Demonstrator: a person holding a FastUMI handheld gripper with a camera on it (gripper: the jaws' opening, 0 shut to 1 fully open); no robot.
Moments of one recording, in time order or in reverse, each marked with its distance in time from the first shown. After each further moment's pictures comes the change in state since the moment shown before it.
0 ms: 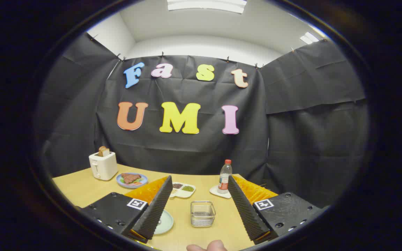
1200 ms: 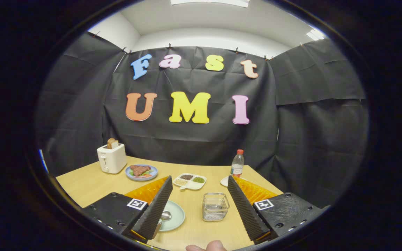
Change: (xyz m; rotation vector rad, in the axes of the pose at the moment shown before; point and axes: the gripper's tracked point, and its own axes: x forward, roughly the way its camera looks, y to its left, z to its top) arm 0.011 0.035 -0.028 -0.005 0.130 0.063
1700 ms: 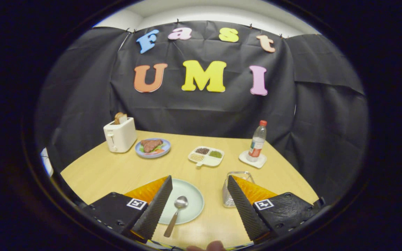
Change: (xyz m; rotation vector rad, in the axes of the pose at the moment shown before) arm 0.041 0.057 -0.070 -0.001 0.323 0.099
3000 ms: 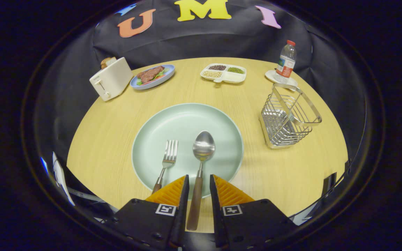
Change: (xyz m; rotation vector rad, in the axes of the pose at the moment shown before) arm 0.041 0.045 -0.135 0.120 0.602 0.053
